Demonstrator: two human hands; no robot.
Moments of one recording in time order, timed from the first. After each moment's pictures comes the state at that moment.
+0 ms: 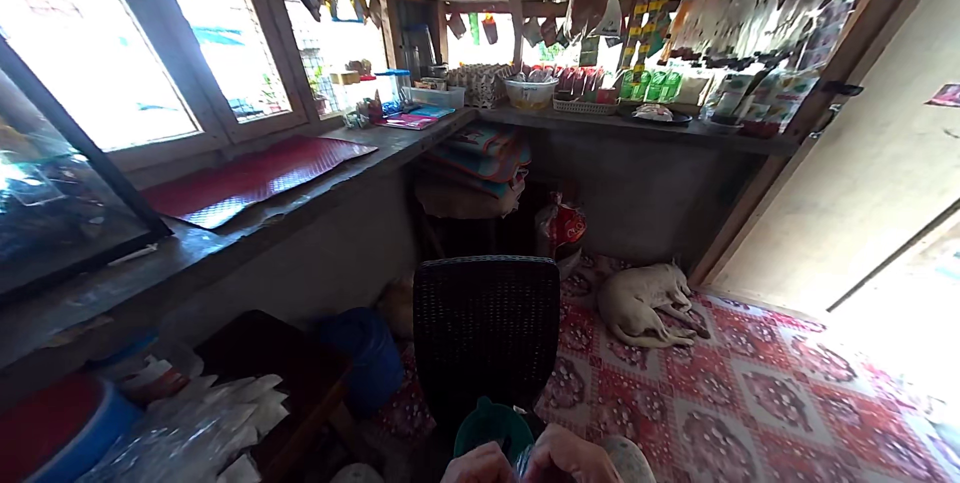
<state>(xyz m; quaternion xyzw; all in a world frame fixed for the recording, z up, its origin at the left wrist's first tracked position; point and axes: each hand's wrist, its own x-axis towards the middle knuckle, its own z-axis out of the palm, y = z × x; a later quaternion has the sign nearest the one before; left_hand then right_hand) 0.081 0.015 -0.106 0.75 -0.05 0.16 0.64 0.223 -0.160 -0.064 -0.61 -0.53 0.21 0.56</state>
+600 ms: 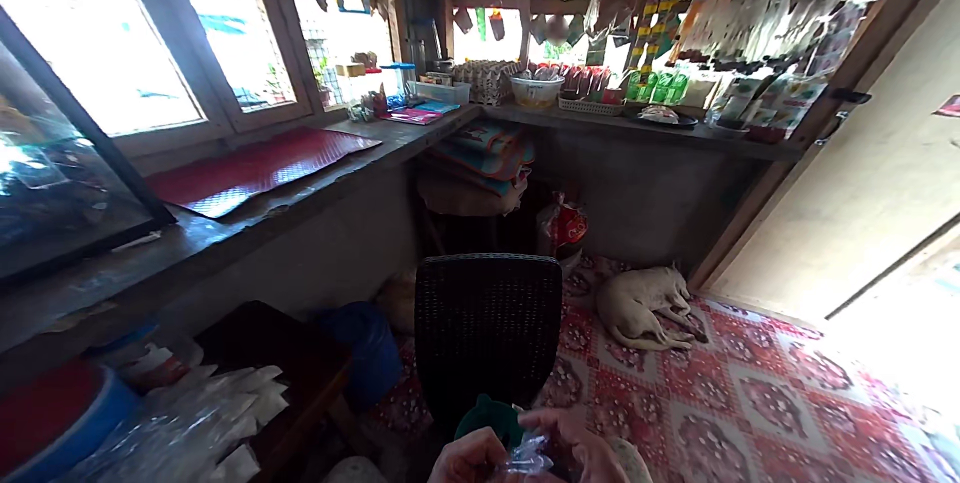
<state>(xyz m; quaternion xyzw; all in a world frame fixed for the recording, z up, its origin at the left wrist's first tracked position) 0.084 0.018 -0.103 0.66 -0.05 0.22 0.72 0.220 -0.155 -0.058 -0.58 -0.46 0.26 0.62</state>
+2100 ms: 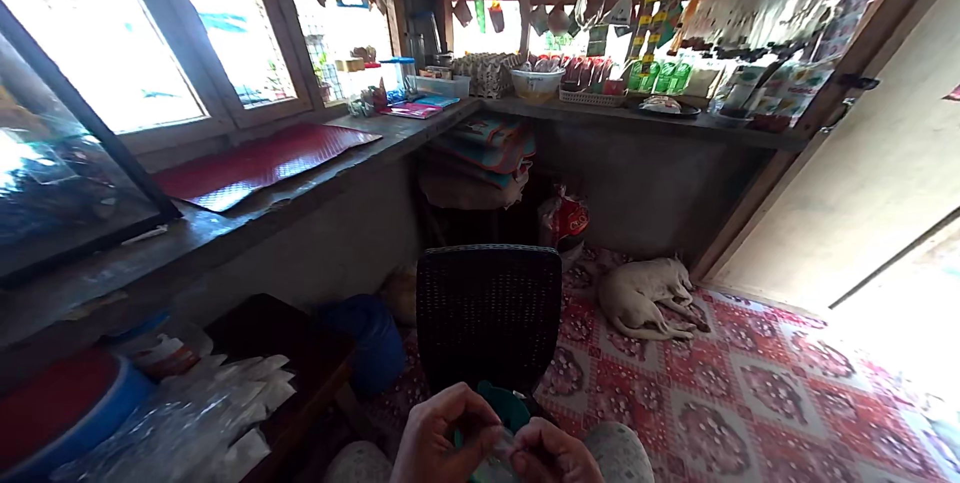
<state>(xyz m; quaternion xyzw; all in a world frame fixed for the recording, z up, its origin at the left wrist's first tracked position) 0.071 0.023 -0.037 0.77 0.02 0.30 0.56 0.191 -0.148 -0.082 -0.53 -0.45 0.24 0.68</state>
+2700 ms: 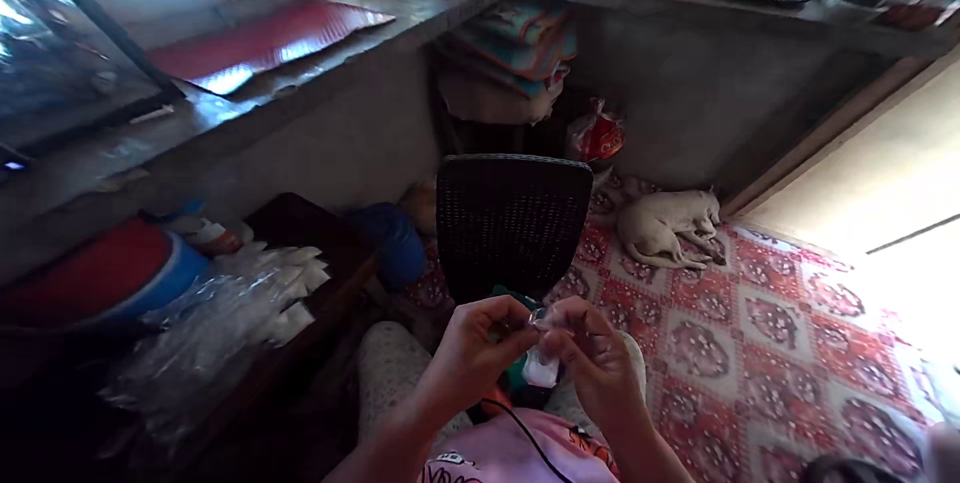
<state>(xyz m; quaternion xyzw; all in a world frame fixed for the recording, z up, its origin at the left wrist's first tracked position) 0.078 0.003 -0.038 0.72 0.04 0.24 0.65 0.199 -0.145 -0.064 -0.48 -0.42 0.19 0.74</state>
